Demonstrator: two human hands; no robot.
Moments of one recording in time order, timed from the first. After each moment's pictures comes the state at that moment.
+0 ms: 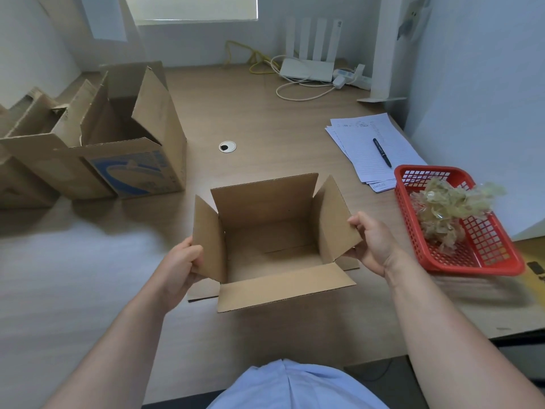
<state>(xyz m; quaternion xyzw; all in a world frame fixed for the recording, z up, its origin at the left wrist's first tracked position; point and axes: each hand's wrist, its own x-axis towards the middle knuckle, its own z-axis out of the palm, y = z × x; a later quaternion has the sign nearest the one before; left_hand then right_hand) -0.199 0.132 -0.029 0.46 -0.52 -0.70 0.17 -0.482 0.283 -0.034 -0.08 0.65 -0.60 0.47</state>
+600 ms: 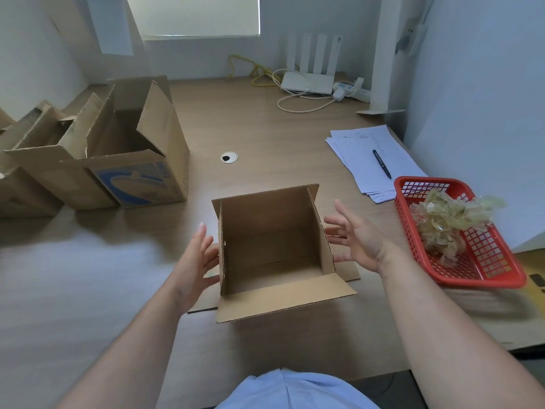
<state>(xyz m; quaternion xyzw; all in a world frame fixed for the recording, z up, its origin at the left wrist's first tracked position) -0.219 0.119 -0.048 0.48 -0.46 -0.74 0.14 -0.494 0.259 -0.028 -0.13 0.68 -0.47 0.55</state>
